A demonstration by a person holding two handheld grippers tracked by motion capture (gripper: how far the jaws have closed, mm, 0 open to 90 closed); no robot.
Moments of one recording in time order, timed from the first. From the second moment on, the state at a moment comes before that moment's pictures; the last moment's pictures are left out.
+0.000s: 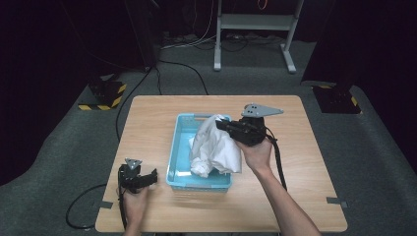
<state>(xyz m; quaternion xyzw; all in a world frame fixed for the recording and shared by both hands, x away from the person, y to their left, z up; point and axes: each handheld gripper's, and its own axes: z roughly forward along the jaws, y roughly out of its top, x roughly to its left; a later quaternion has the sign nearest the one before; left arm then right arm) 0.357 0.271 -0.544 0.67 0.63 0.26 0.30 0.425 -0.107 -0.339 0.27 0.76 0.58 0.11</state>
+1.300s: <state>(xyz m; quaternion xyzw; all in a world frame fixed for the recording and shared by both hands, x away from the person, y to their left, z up) 0.357 0.270 -0.544 0.67 0.63 0.27 0.29 0.420 -0.184 -0.282 0.29 0.68 0.65 0.17</state>
